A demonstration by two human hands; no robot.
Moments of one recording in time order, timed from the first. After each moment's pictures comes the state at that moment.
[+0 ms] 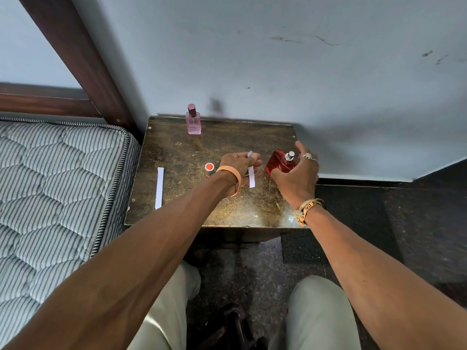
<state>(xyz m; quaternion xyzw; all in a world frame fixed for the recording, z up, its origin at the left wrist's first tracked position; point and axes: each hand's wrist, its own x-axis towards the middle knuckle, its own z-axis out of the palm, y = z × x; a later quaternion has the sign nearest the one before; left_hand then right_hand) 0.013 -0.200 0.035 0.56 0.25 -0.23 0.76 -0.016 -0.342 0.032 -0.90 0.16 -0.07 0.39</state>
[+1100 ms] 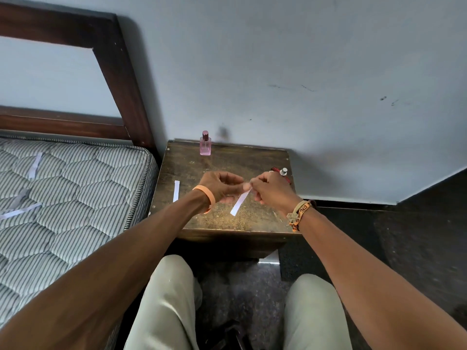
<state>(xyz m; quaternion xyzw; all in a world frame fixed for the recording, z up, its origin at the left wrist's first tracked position) -0.061 -0.118 0.091 0.69 0.09 -0.22 0.68 -0.068 -0.289 0.132 -0.89 0.04 0.19 0.40</state>
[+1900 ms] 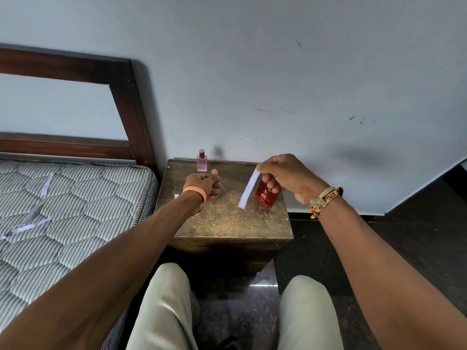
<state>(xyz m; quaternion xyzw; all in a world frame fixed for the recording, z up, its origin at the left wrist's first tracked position) -0.079 -0.114 0.141 0.66 0.23 -0.10 0.71 -0.103 -0.314 0.245 -0.79 0.02 0.17 0.58</state>
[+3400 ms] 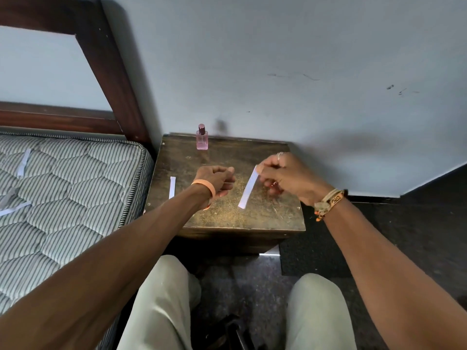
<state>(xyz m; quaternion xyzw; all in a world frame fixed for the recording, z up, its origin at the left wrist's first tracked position) -0.040 -0.130 0.075 0.66 0.23 -0.18 0.70 -0.059 -0.317 0.162 -0.85 0.00 0.21 0.48</state>
